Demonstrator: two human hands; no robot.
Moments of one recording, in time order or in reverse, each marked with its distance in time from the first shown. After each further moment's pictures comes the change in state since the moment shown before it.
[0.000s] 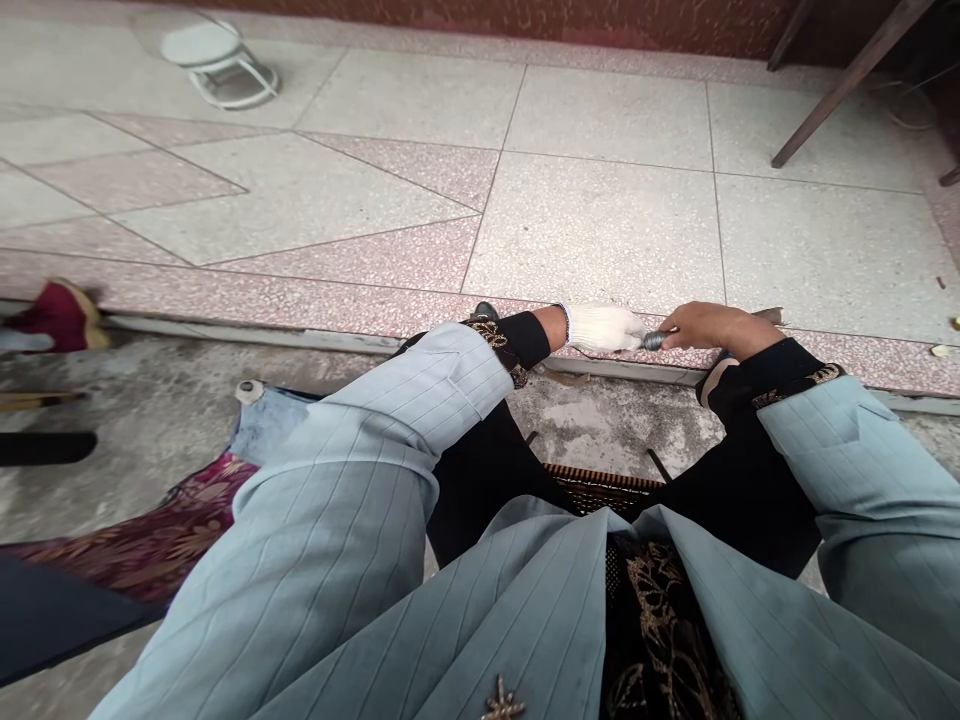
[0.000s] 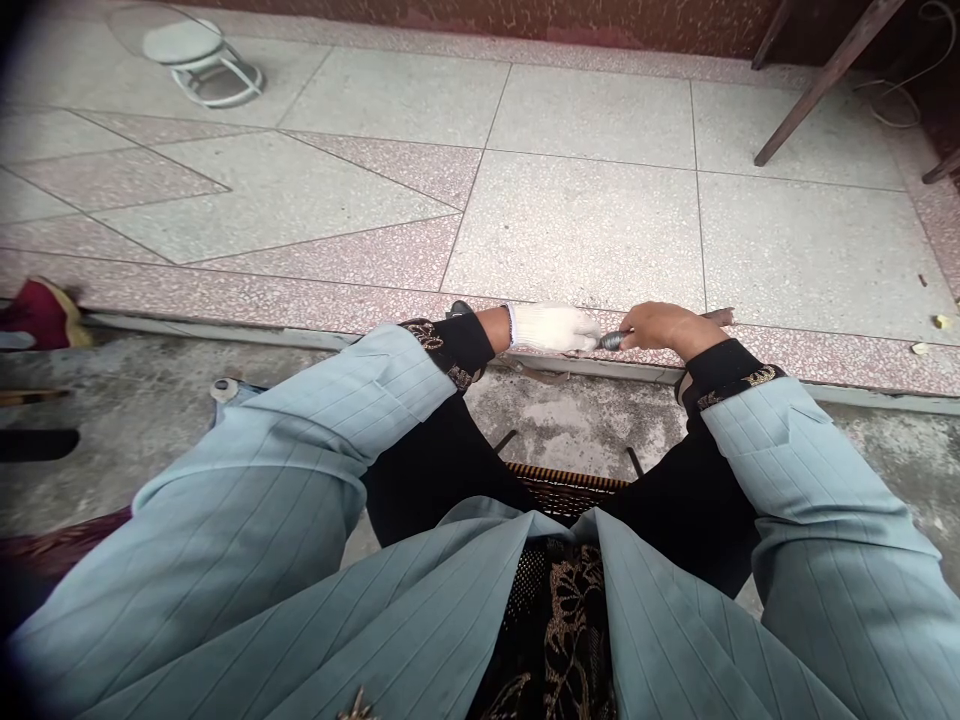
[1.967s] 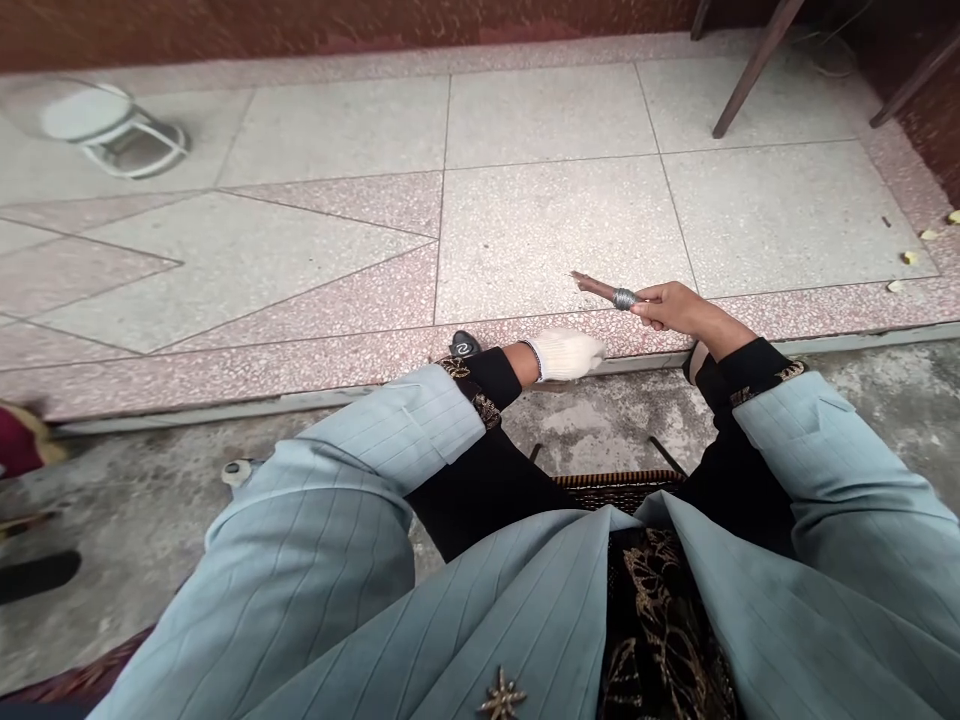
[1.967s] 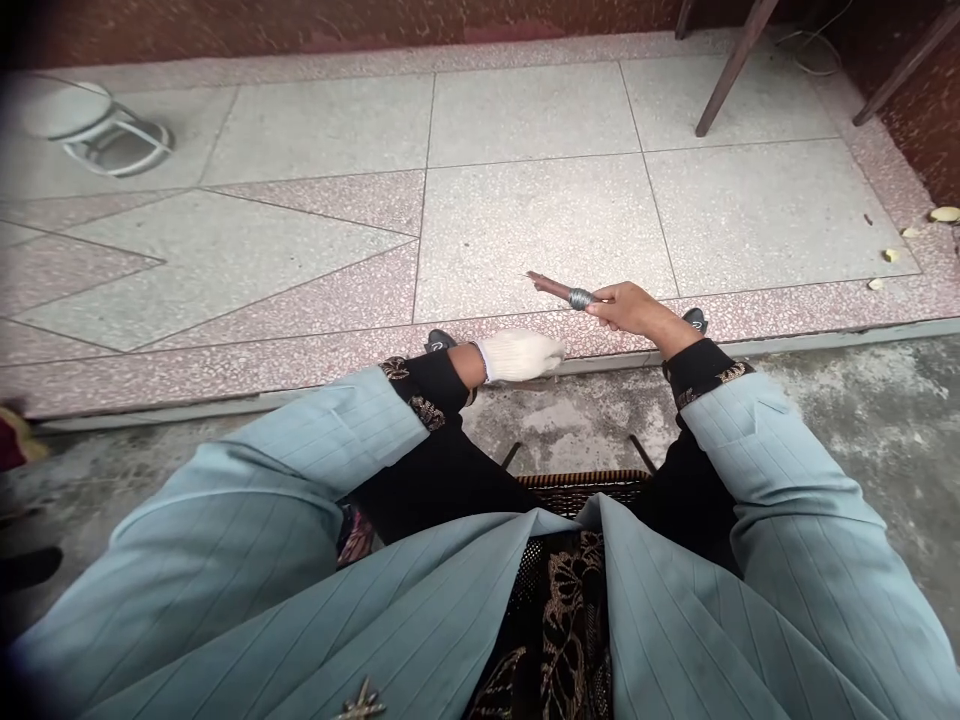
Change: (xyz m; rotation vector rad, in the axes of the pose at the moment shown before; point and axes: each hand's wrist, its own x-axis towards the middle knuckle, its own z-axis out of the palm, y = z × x) left_hand -0.009 -0.010 0.026 0.136 -0.102 -0.021; right_hand 0.000 0.010 0.030 0.800 0.432 -0.044
